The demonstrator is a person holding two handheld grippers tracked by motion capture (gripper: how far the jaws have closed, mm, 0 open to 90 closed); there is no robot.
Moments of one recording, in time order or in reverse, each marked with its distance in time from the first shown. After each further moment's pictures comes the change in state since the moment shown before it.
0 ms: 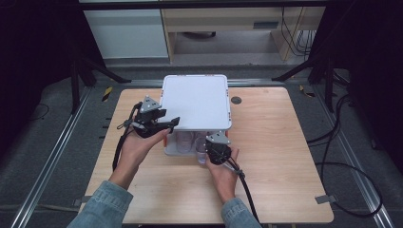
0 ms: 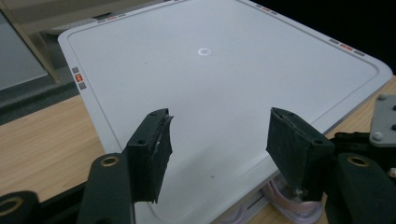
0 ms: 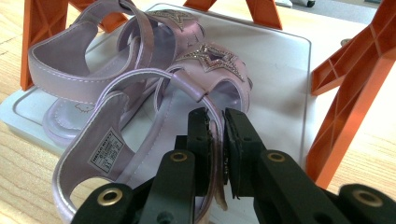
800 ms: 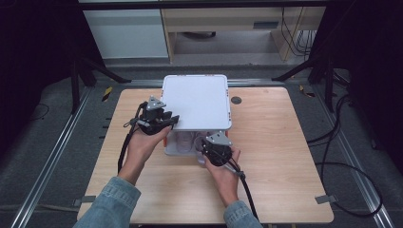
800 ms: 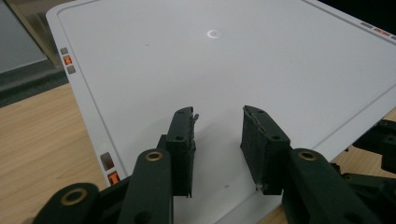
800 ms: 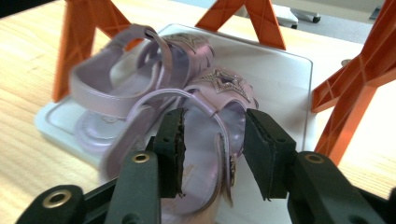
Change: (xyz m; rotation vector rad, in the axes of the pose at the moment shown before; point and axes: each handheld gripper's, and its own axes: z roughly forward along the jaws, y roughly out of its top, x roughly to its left) left arm 0.003 -0.003 0.019 0.048 0.005 -0.032; right arm 0.003 0.007 -0.018 -0.054 0.035 -0.013
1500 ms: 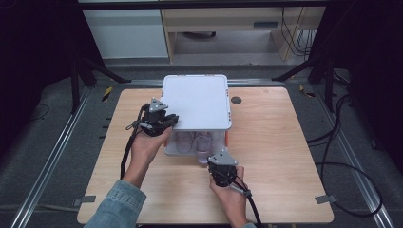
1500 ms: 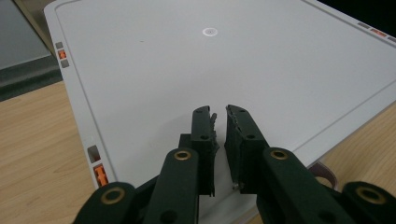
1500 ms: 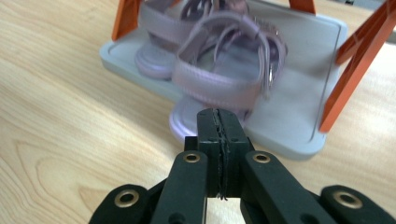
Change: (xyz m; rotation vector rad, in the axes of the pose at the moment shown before) left arm -0.010 -0.001 -0.001 0.003 0.021 -0.007; right arm 0.013 -0.033 -0.049 0.075 0.085 -0.048
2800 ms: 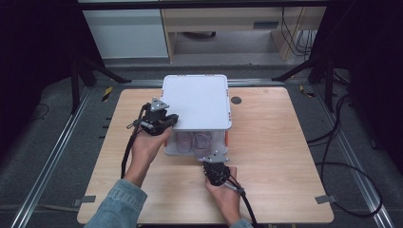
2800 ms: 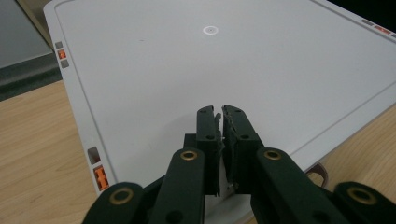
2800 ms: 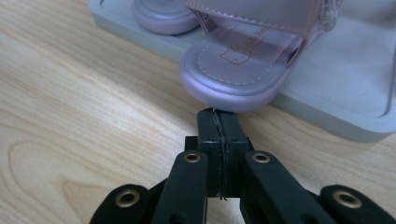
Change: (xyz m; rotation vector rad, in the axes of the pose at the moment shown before) left arm -0.001 0.002 0.001 0.013 0.008 0.005; right arm 0.005 -0.014 0.037 0.118 0.054 0.035
